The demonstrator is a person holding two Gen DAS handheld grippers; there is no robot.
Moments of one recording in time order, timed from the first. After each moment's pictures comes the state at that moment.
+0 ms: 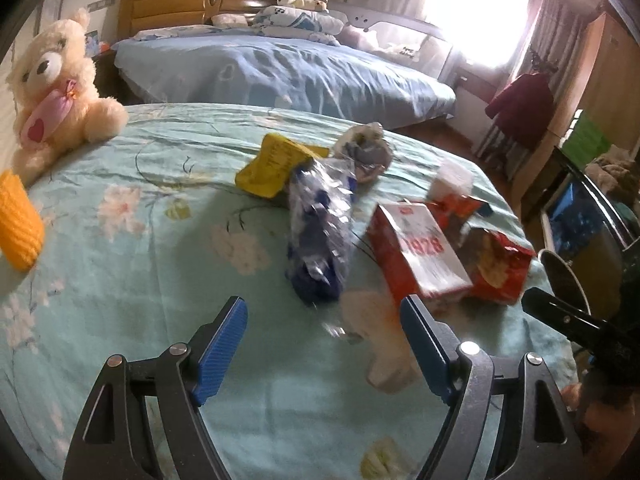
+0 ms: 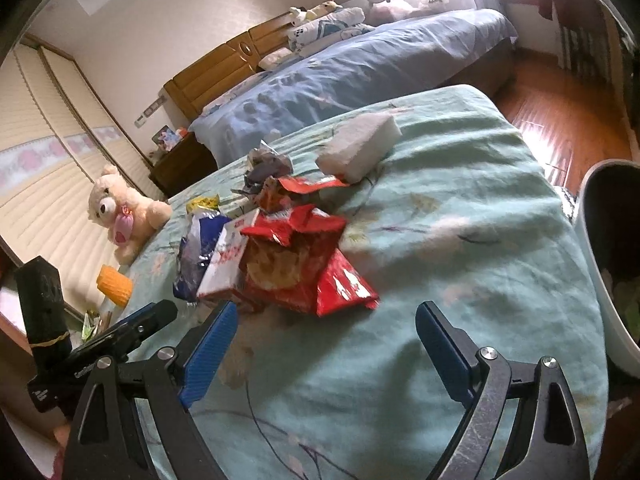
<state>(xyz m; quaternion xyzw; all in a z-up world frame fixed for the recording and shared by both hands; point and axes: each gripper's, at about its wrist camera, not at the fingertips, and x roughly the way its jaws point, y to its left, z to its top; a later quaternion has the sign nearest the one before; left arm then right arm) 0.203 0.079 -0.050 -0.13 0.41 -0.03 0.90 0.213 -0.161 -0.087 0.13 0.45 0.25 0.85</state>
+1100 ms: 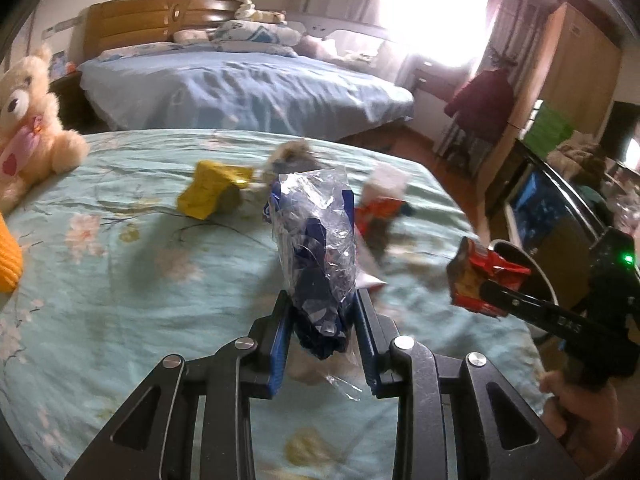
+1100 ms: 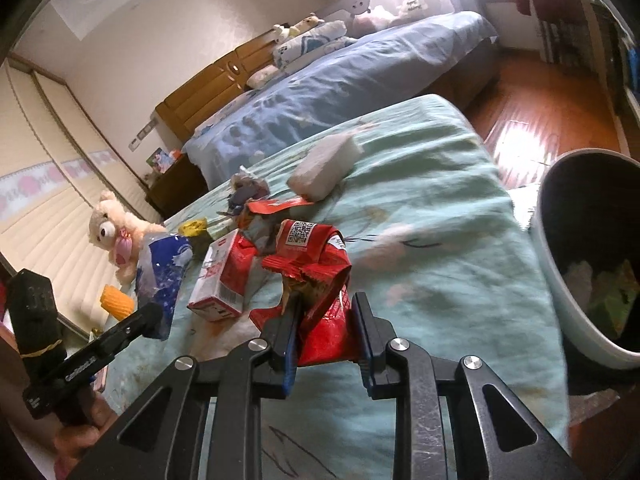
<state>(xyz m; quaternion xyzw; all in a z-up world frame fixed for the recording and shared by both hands) 0.187 0.044 -0.034 -0.11 0.38 -0.10 0.91 0.198 -0.215 -0.082 0.17 0.43 0.23 0.85</state>
